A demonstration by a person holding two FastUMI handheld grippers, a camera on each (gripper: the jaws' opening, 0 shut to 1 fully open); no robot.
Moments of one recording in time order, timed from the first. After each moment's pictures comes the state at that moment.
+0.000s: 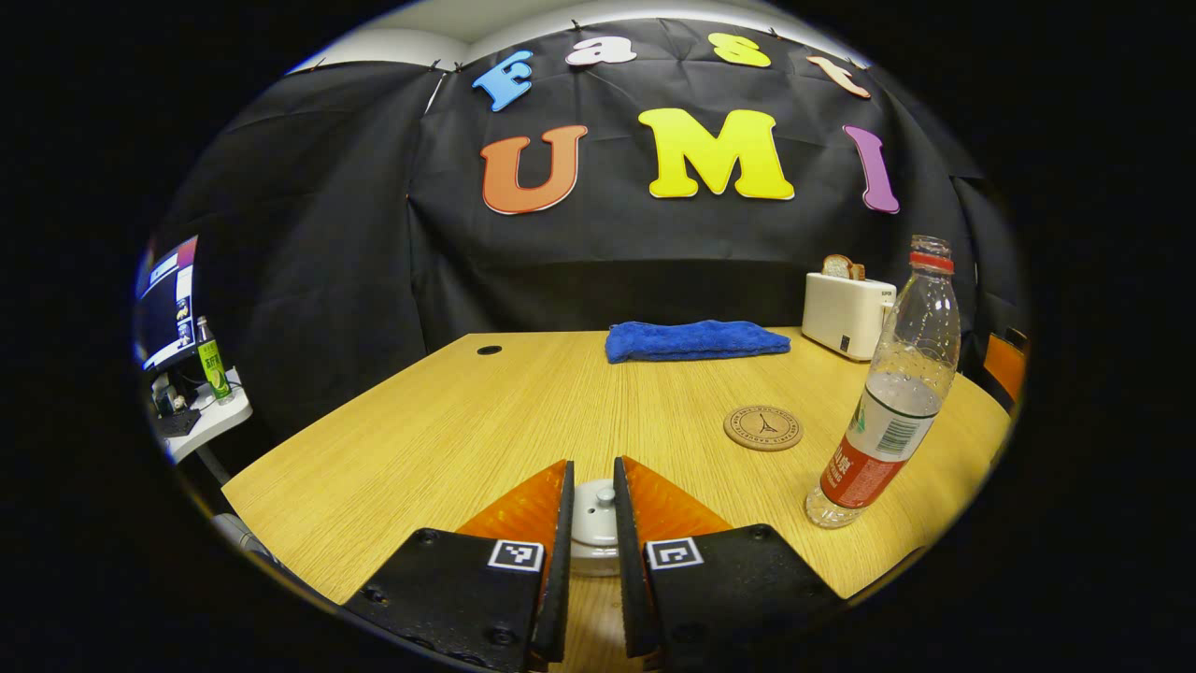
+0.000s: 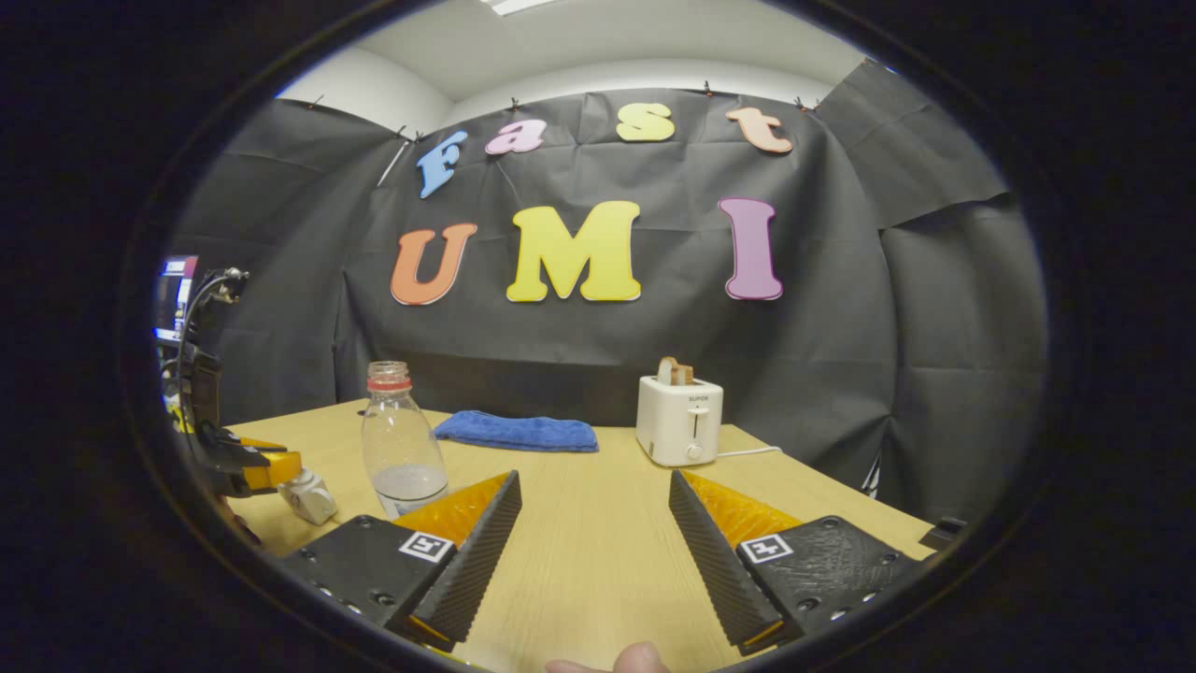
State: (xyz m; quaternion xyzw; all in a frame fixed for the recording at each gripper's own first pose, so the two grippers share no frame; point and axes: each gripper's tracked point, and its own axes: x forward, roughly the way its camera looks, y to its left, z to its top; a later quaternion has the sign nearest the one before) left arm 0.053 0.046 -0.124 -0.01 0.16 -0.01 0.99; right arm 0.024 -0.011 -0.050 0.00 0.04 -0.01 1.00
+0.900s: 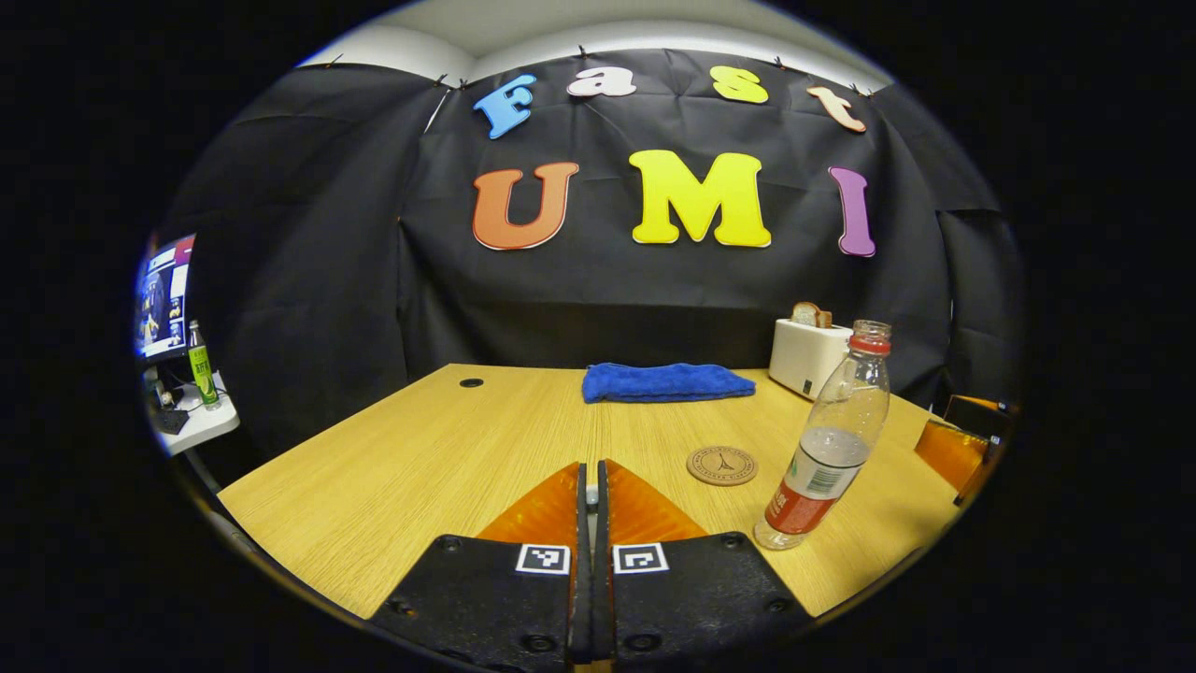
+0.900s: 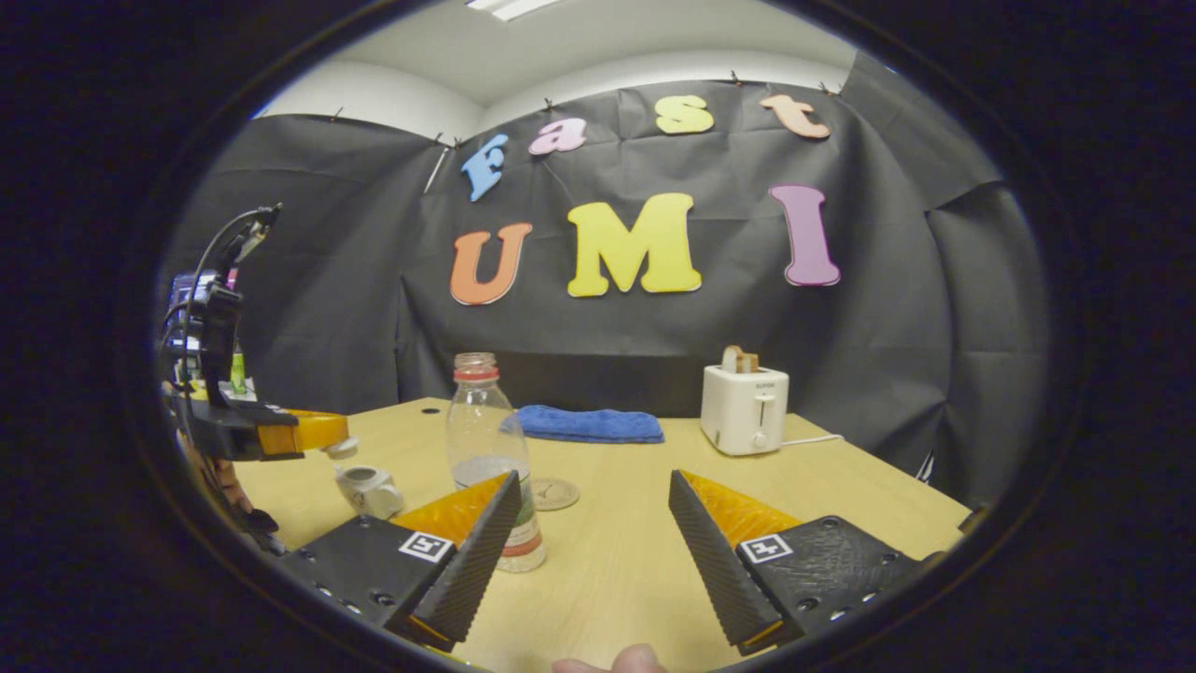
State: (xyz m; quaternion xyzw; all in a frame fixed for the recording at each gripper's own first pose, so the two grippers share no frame) left arm 0.031 0.043 -0.072 -0.04 0.11 -0.05 0.99; right arm 0.006 0.048 -0.061 0.02 0.05 0.10 0.99
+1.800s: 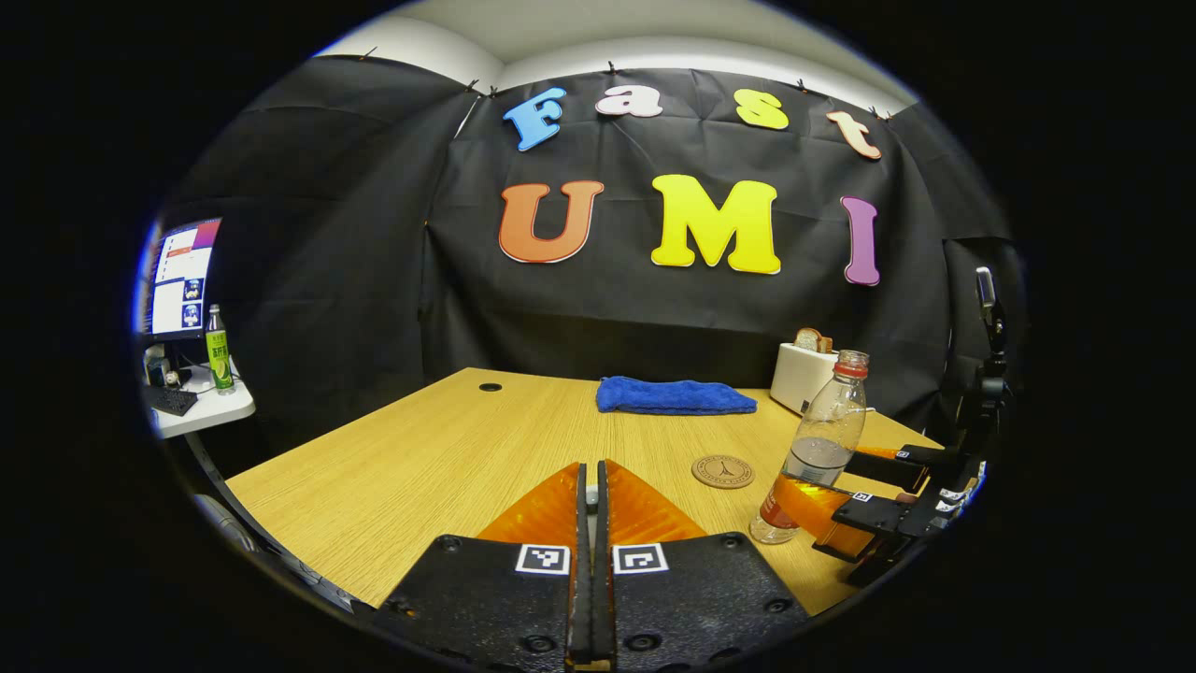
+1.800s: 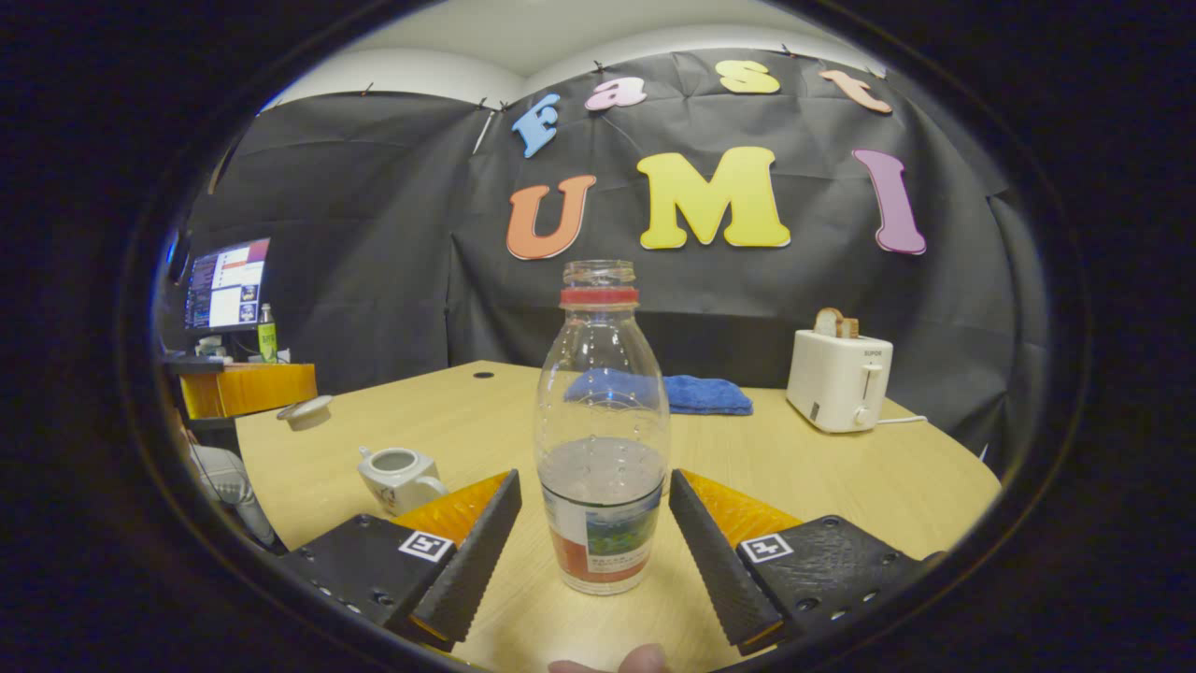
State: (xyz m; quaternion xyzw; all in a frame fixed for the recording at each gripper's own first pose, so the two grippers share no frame) left arm 0.001 0.072 -0.062 -0.07 0.09 -0.02 0.99; right arm 0.059 0.133 -0.102 0.00 0.11 0.17 0.98
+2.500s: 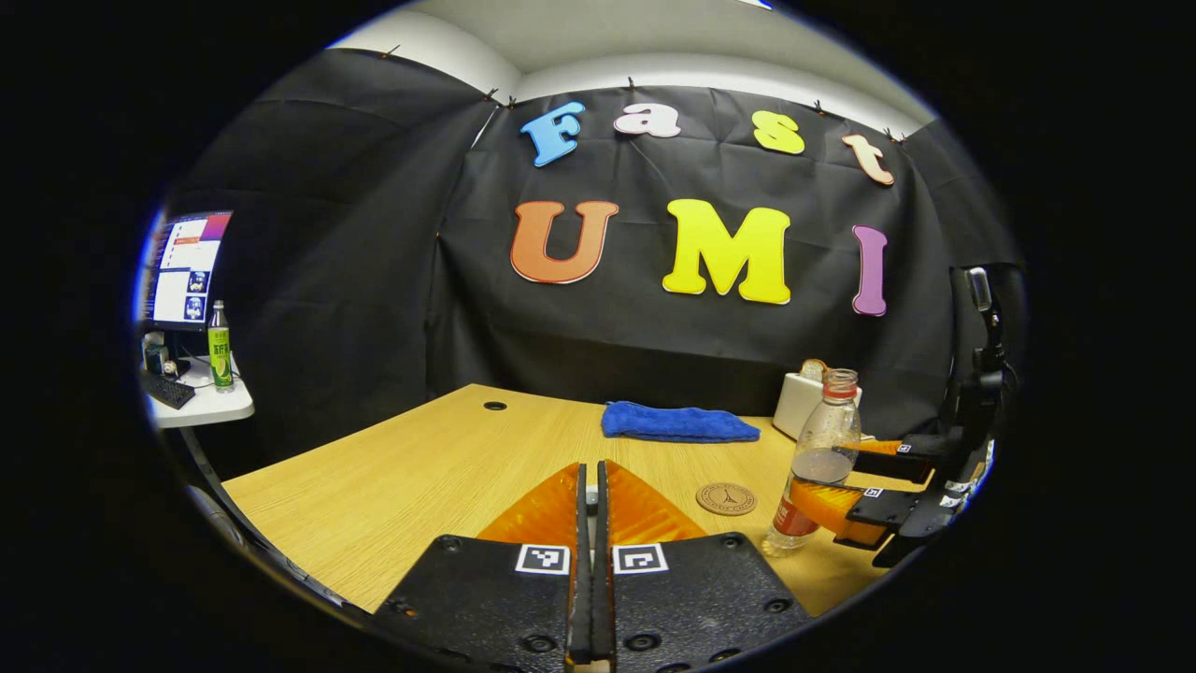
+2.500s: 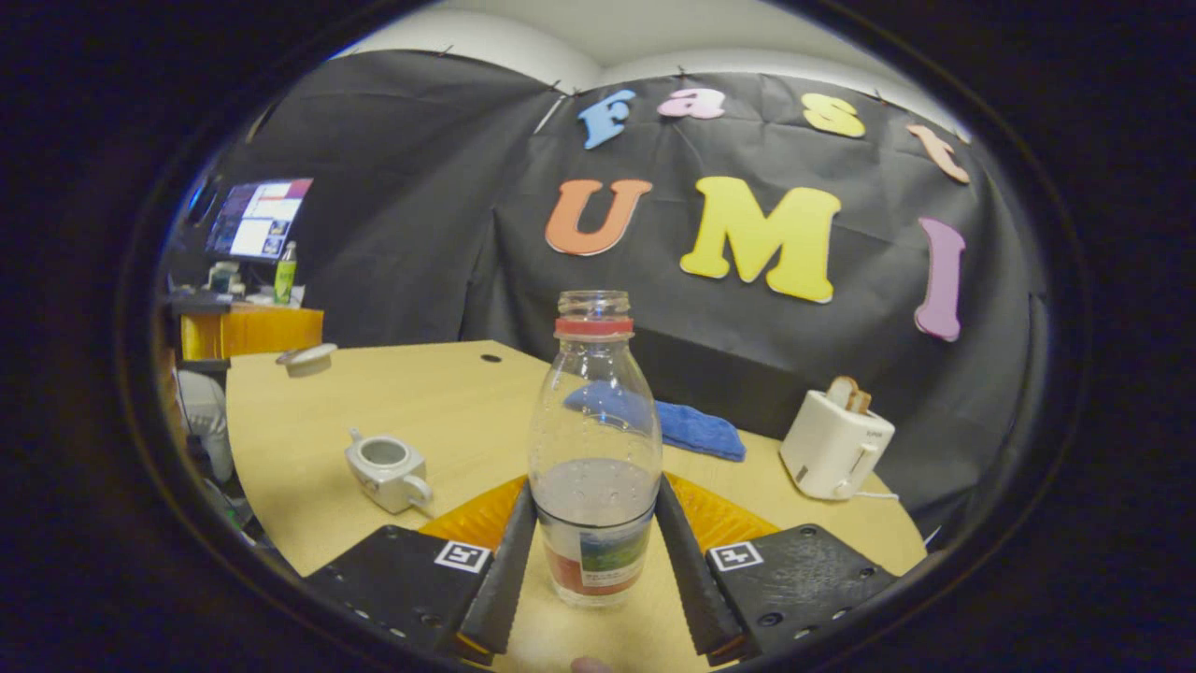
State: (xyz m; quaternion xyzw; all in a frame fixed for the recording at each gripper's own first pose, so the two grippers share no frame) left arm 0.008 0.092 -0.041 -0.09 0.06 -0.02 0.99; right arm 0.081 0.143 -0.069 -0.18 0.09 0.20 0.96
